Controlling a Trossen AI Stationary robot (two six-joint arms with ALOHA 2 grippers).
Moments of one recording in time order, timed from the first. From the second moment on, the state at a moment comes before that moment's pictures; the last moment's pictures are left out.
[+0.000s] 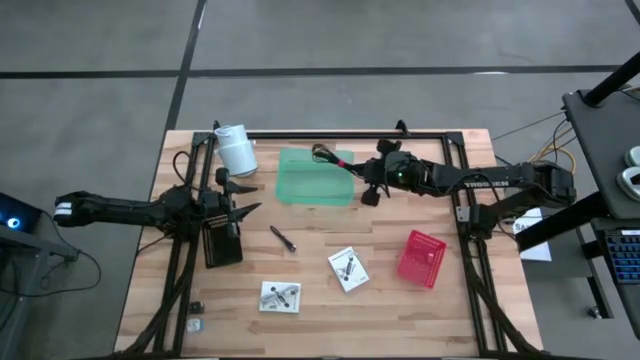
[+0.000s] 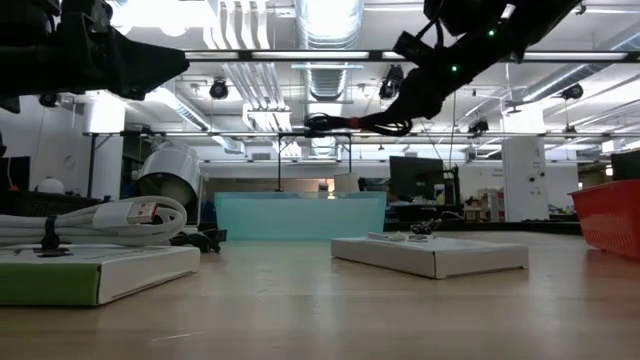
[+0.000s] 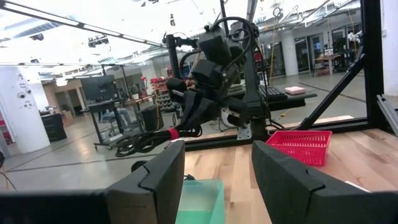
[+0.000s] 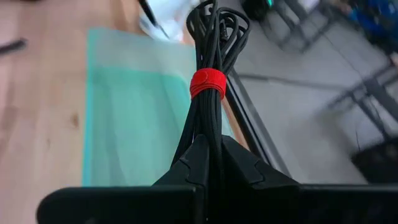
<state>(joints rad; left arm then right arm) 0.04 0.48 0.04 0.59 -0.14 0.22 -0.24 1.33 0.77 0.10 0.26 -0.32</state>
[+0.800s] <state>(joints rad) 0.04 0.48 0.04 0.59 -0.14 0.22 -0.39 1.77 1.12 -0.07 0.12 -0.59</state>
